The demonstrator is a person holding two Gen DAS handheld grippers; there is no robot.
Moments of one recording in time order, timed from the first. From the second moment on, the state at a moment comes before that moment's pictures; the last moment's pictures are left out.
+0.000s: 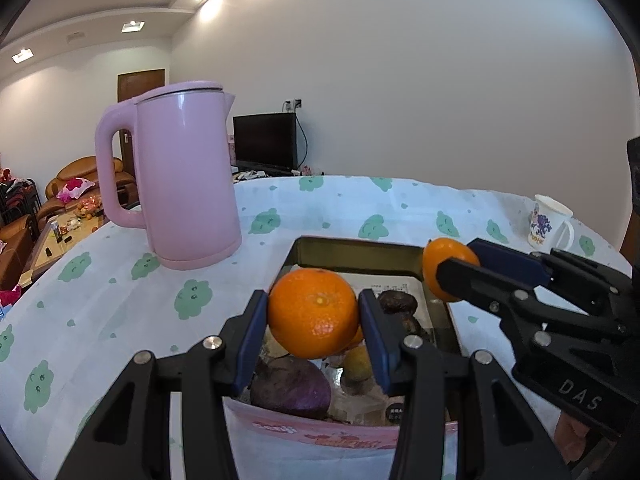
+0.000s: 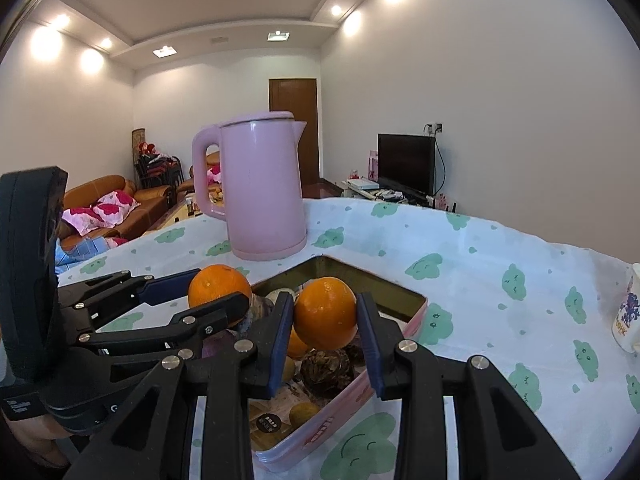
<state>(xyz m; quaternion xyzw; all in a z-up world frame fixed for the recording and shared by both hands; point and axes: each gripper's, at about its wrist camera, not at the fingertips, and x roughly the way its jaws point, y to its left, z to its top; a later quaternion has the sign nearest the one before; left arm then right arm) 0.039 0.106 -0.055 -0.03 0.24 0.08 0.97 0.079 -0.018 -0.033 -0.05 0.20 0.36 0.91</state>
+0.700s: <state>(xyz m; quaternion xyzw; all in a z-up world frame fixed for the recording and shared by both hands) 0.045 0.109 -0.065 -0.03 0.28 0.05 0.96 0.103 -0.005 -0.058 -0.04 0.30 0.38 0.87</state>
